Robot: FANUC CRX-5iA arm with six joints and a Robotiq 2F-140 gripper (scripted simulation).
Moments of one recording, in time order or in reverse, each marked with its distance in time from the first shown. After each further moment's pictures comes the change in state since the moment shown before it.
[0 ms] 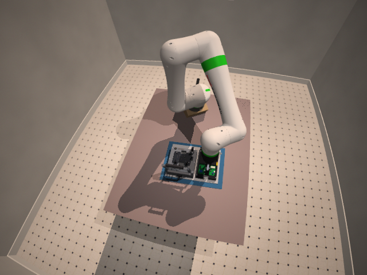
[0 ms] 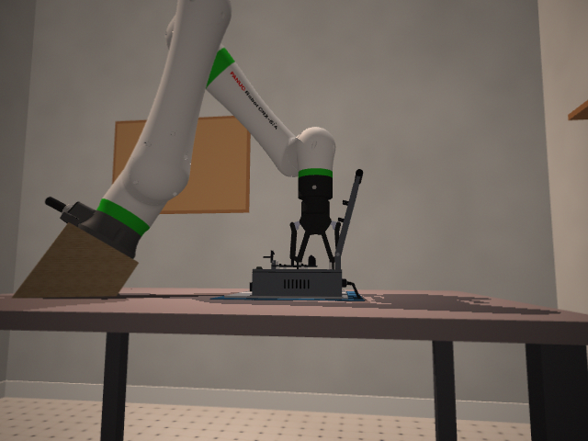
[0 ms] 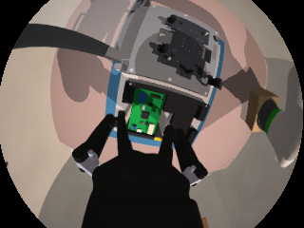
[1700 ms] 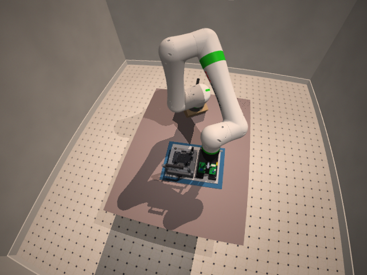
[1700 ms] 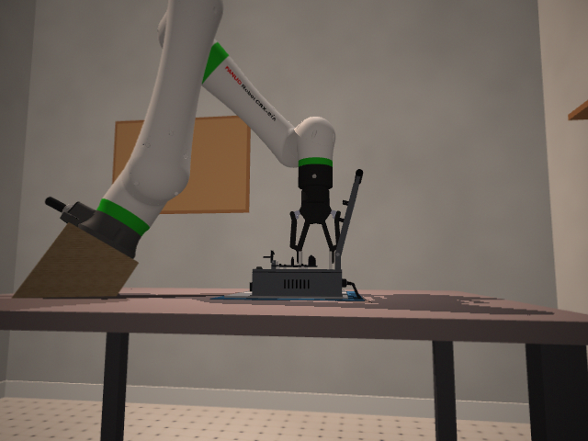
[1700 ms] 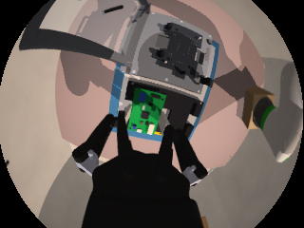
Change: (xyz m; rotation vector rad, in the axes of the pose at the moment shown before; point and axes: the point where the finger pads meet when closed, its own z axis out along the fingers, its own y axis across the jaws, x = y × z) arm 0.000 0.000 -0.029 0.000 0.000 0.000
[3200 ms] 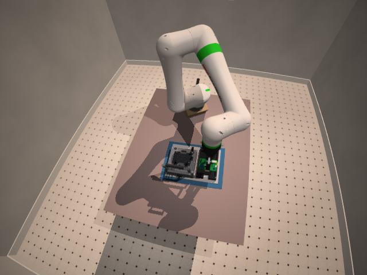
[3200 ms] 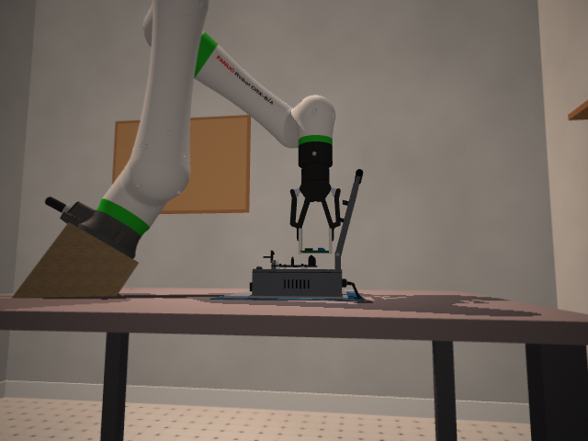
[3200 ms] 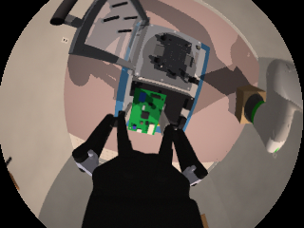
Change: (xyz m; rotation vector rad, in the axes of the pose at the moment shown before) arm 0.000 0.000 -0.060 0.000 0.000 0.000
